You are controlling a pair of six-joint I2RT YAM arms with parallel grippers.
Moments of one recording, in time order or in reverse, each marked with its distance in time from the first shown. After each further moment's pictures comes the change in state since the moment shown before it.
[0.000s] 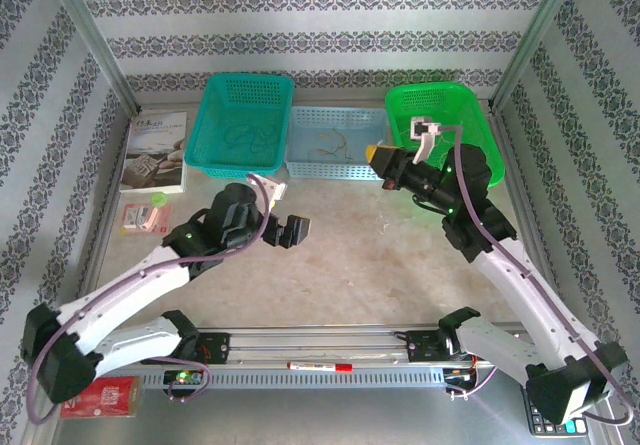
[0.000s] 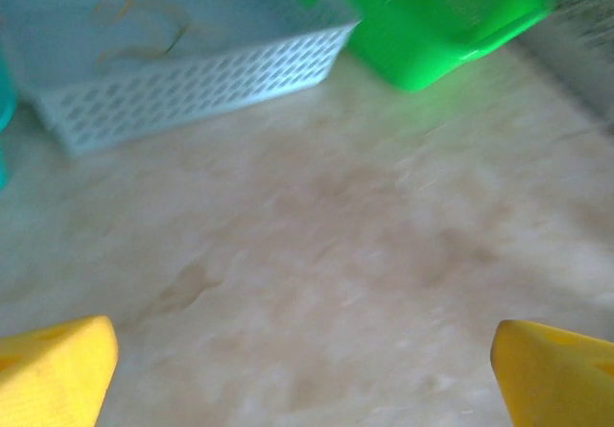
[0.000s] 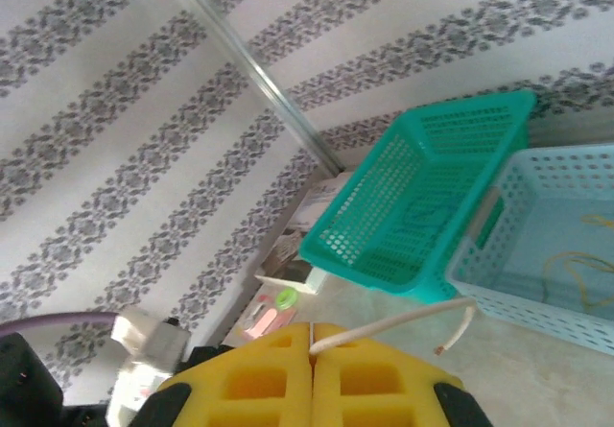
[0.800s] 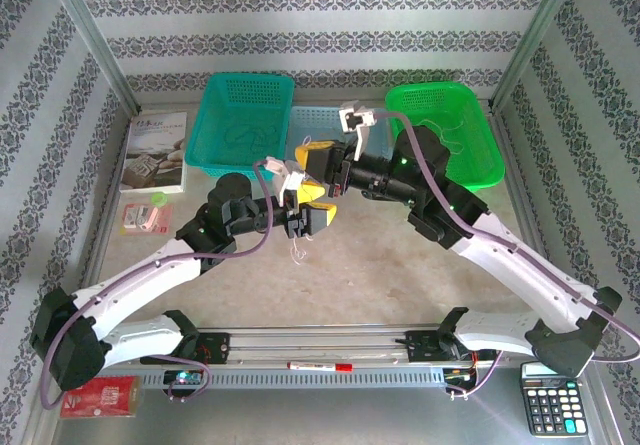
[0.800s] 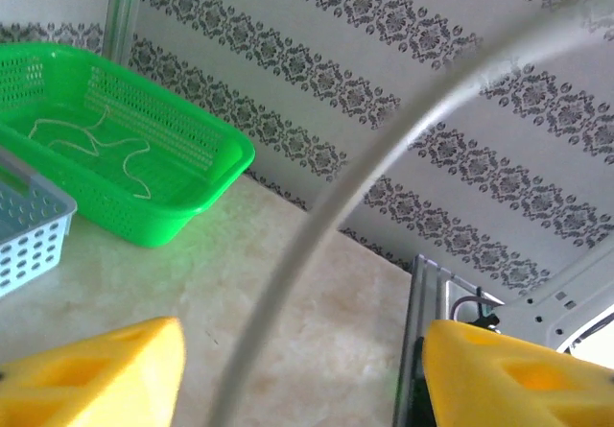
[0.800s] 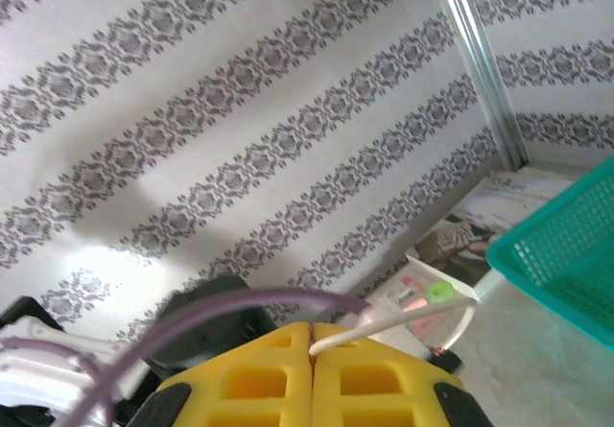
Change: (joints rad) left arm 0.000 0.126 -0.005 0.529 0.412 -0.092; right arm 0.395 0.215 0.374 -0.052 0.064 -0.074
